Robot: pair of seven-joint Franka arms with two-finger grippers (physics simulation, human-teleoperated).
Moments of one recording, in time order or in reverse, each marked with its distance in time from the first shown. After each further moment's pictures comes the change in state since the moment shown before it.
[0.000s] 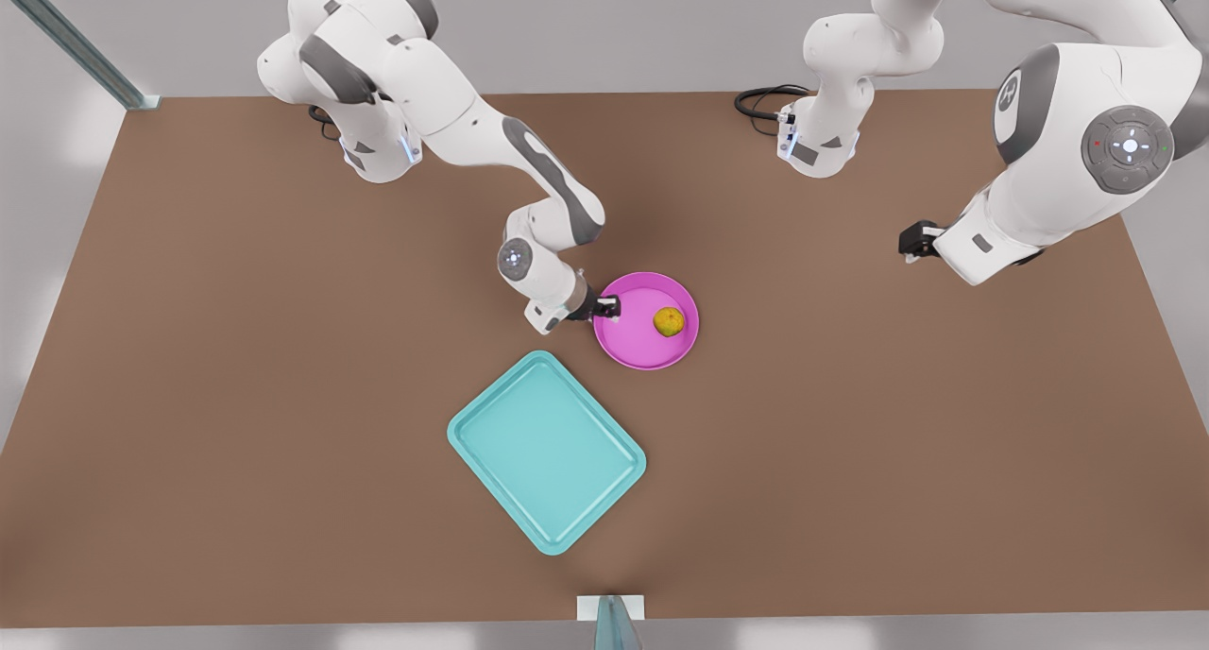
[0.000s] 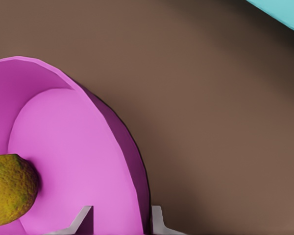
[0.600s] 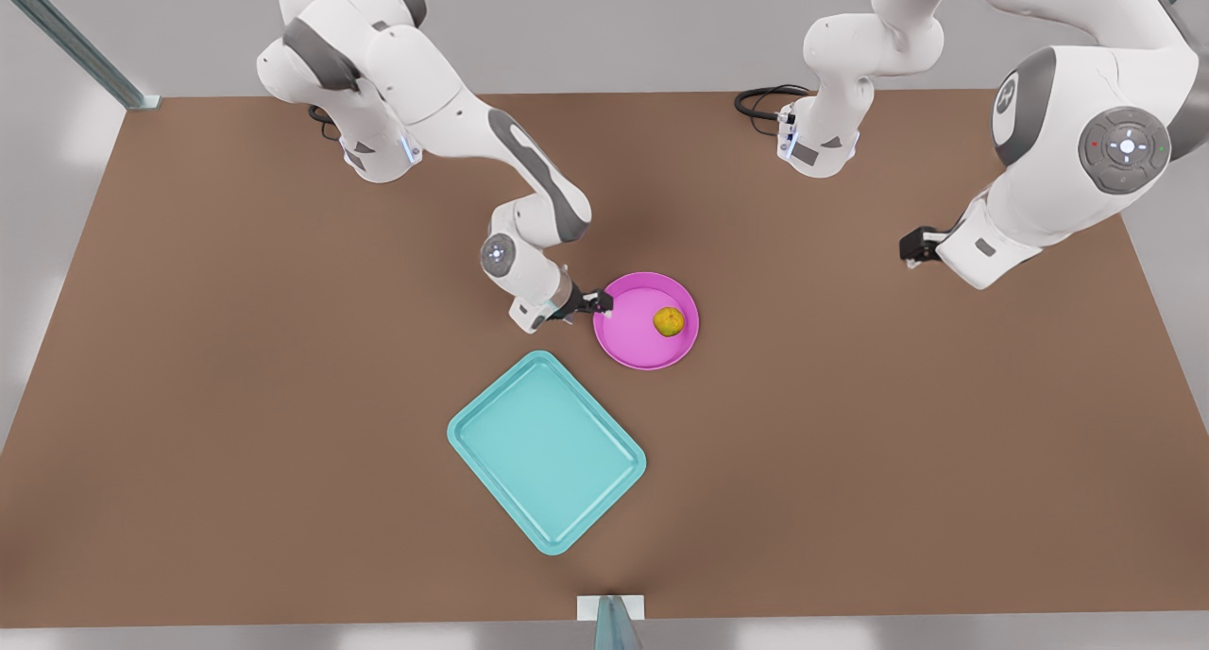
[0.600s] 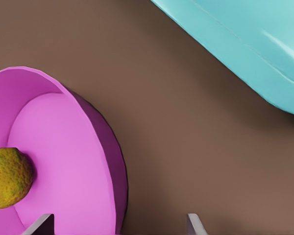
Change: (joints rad) left arm 0.002 -0.014 0.002 -0.027 0.006 0.025 -0.065; right arm -0.015 -0.071 -0.019 -0.079 0.000 -0.010 -0.071
